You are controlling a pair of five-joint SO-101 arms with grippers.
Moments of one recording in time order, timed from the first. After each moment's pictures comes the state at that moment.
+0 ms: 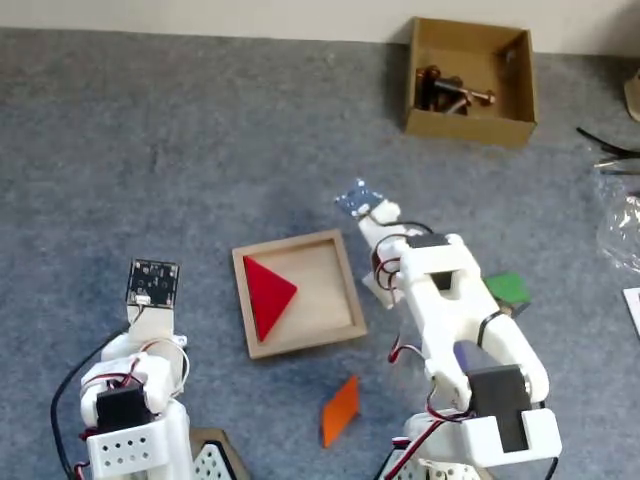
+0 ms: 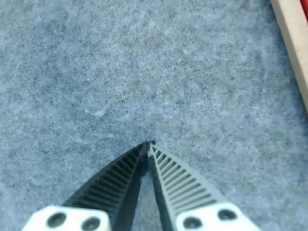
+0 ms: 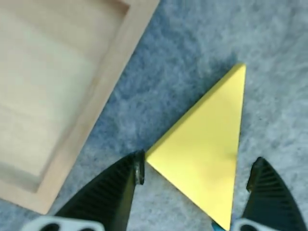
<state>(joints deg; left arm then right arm) -18.9 -104.0 96.0 76.4 -10.5 -13.7 -6.1 43.8 42.4 37.1</state>
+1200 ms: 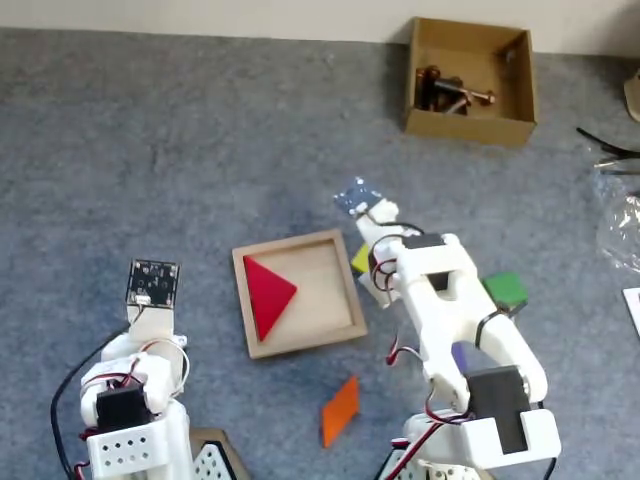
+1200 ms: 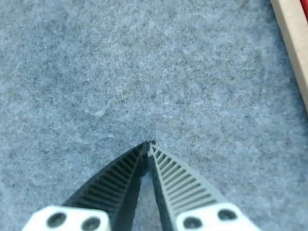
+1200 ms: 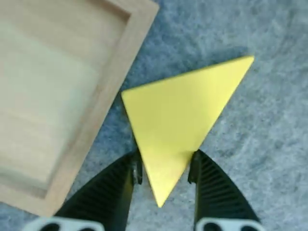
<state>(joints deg) -18.9 -104.0 96.0 76.4 -10.5 -14.9 -6.1 43.8 42.3 34.2</state>
